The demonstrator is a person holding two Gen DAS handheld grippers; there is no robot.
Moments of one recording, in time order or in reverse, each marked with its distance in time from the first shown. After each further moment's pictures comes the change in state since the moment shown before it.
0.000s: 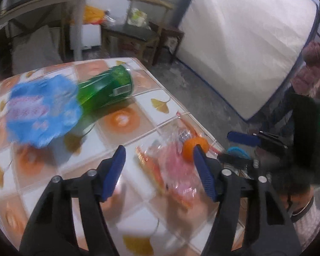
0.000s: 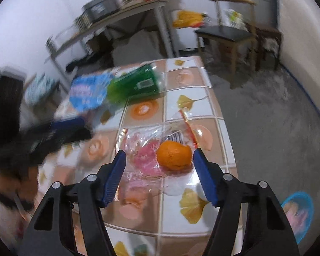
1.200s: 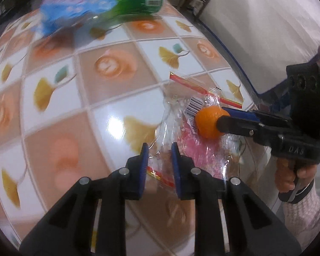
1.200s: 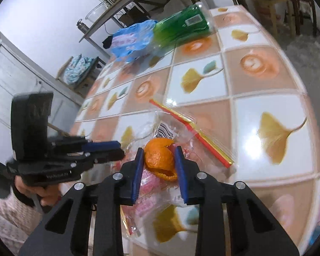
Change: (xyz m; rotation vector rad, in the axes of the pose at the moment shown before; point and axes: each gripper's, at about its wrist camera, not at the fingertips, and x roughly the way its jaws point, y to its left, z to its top) left arm -0.031 0.002 -0.143 -0.195 0.224 0.094; right arm 0.019 0.025 -0.074 0.101 0.198 0.380
